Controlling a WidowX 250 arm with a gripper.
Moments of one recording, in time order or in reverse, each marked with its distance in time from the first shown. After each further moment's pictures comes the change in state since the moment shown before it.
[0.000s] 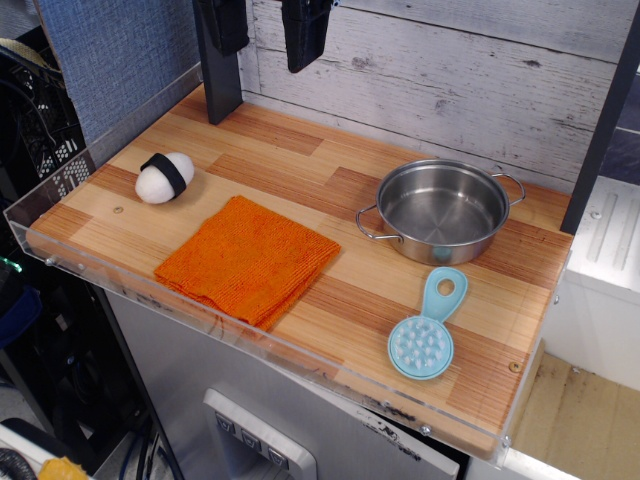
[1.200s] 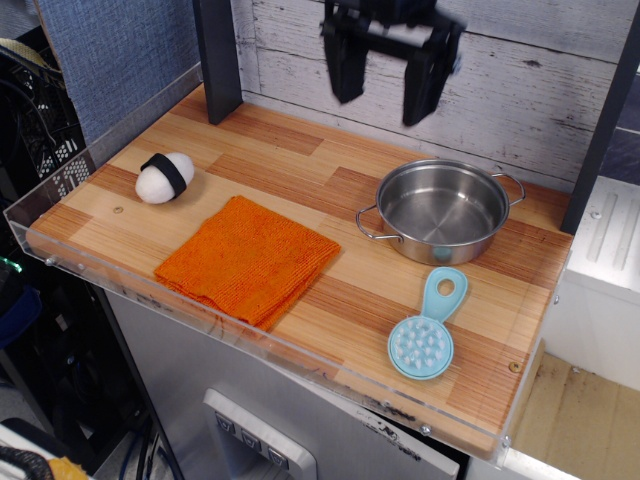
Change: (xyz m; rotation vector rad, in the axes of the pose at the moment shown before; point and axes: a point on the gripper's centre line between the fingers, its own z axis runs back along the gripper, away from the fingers) arm 0.039 -0.060 -0.061 0.013 0.049 -0.136
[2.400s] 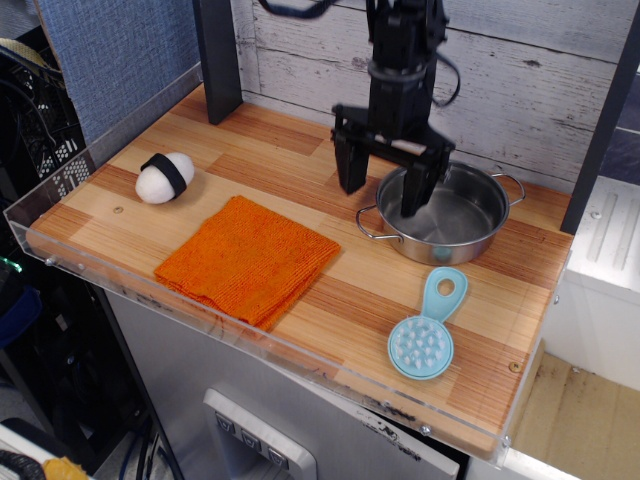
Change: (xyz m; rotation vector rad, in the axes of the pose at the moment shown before) arm 0.017 0.011 -0.090 0.015 0.050 0.066
